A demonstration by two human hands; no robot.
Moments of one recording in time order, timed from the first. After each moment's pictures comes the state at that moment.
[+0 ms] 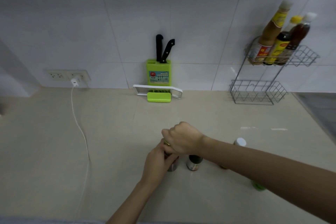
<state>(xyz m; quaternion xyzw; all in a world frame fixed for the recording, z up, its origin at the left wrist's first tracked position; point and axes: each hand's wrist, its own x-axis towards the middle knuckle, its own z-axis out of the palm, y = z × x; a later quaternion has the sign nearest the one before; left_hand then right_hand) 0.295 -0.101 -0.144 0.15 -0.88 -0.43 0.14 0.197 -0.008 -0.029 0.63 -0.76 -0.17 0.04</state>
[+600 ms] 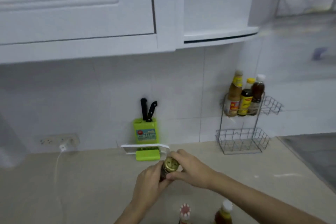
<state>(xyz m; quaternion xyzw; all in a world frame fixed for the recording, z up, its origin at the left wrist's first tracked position) 0.204 -0.112 -0.058 0.06 -0.96 -0.20 0.20 0.120 0.050 0.011 0.48 -0.82 0.27 -0.12</state>
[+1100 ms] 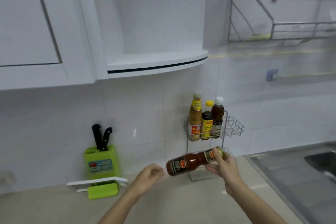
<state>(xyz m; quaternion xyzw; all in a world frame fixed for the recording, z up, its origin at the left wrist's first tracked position) 0.025 -0.036 -0.027 0.05 -0.87 -0.49 0.01 -0.034 0.230 0.004 -0.03 -0.64 0.77 -0.03</state>
